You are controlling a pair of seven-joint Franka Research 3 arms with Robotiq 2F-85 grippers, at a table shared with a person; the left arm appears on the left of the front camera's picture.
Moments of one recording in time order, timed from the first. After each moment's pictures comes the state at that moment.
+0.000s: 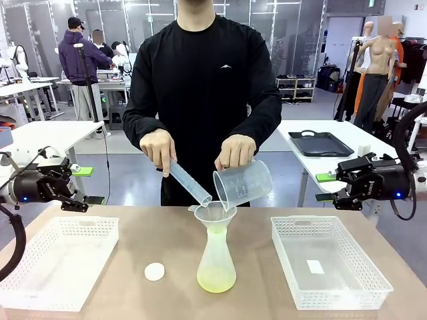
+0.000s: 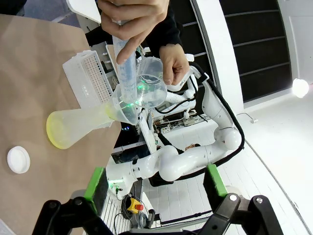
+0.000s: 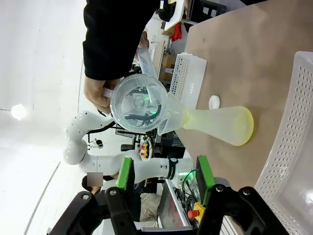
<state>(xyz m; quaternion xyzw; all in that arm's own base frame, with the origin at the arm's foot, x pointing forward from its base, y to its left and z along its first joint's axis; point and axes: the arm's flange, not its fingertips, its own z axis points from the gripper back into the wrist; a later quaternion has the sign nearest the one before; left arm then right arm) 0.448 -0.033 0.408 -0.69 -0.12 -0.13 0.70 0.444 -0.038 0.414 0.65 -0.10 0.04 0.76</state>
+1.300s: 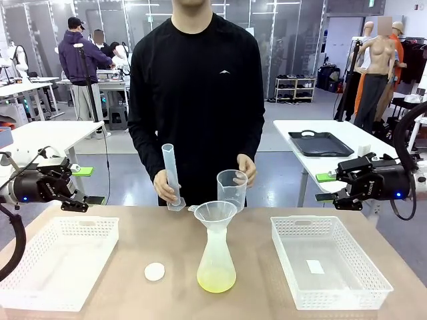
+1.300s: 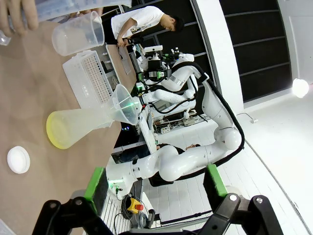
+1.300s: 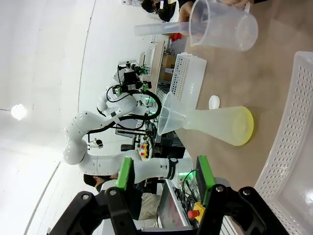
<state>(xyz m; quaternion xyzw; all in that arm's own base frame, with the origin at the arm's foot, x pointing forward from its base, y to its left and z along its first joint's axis) 0.448 -0.033 0.408 -0.69 -0.12 -0.13 0.70 0.444 -0.038 0.414 0.65 -0.10 0.04 0.76</state>
